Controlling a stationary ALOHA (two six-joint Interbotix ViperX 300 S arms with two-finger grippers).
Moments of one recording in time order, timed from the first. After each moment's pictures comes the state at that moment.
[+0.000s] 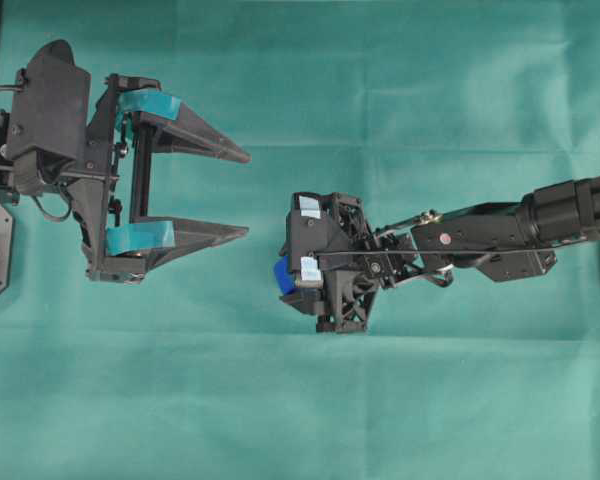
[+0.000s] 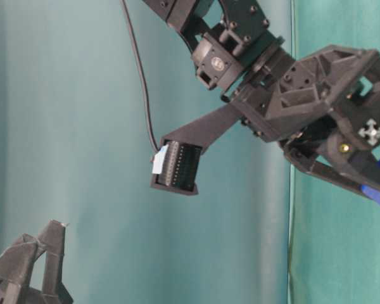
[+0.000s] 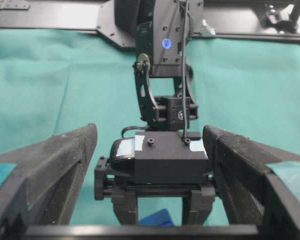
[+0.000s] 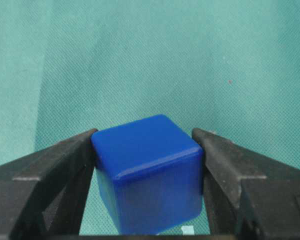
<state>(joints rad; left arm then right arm) -0.01 -0.50 0.67 0.00 0.06 -0.03 0.04 0.27 0.49 -0.46 -0.03 0.67</state>
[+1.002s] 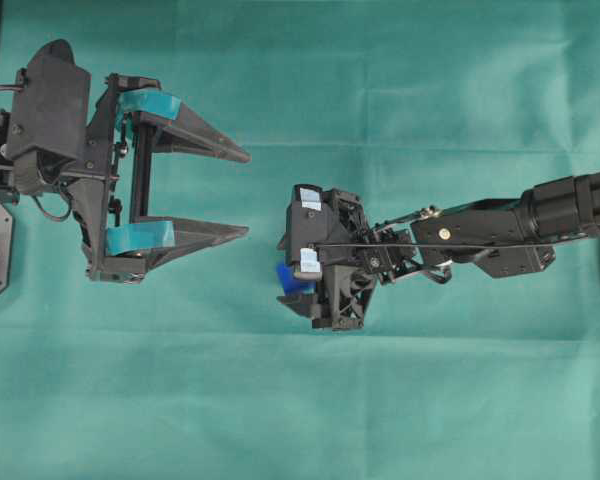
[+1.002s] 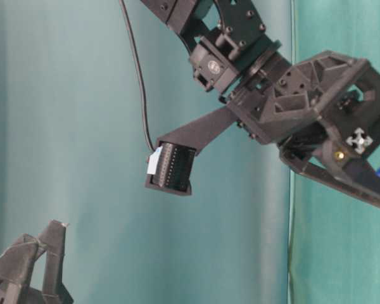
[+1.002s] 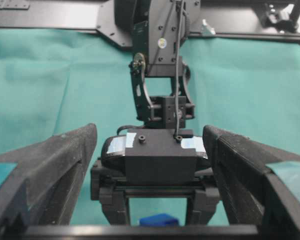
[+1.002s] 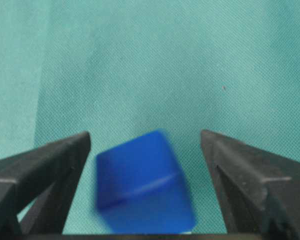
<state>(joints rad) -0.01 -0.50 0.67 0.00 0.06 -0.03 0.03 0.27 0.49 -0.43 -0.05 0.67</state>
